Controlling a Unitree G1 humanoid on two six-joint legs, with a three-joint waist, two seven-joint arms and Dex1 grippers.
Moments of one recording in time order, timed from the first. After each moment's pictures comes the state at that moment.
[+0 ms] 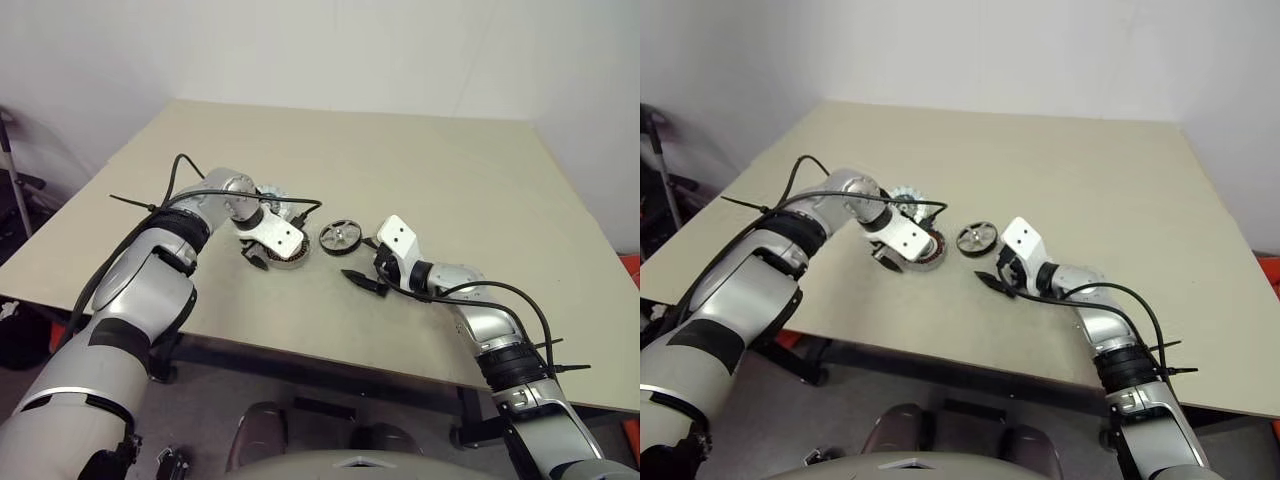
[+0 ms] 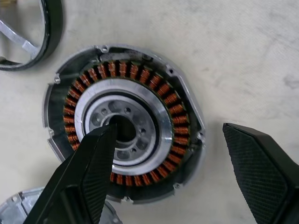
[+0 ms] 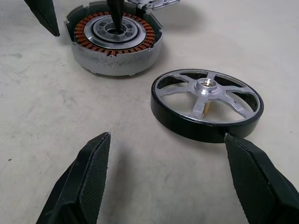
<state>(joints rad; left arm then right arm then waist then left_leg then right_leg) -1.19 0.40 -0.62 1.10 0.50 -0.58 -1.30 -0.36 -0.41 0.18 0.19 0.07 0.18 0.80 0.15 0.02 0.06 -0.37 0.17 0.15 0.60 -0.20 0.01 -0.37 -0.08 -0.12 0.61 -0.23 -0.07</state>
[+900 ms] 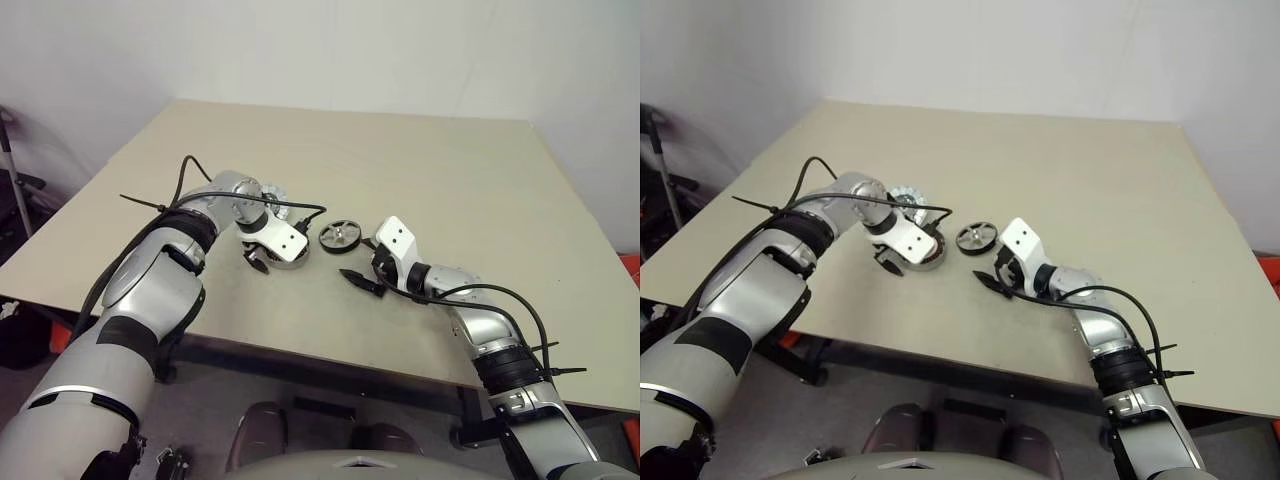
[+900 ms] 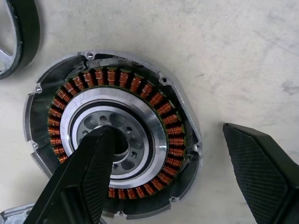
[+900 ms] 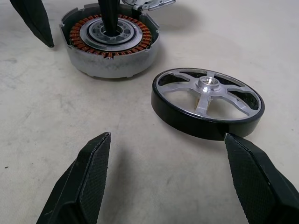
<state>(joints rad) -1.20 0.36 -0.64 1.16 0.55 -0.57 -1.29 -0.35 -0.39 0.18 0.18 0.07 0.19 0.76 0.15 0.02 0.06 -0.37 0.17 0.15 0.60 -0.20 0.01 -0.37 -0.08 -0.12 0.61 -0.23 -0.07</state>
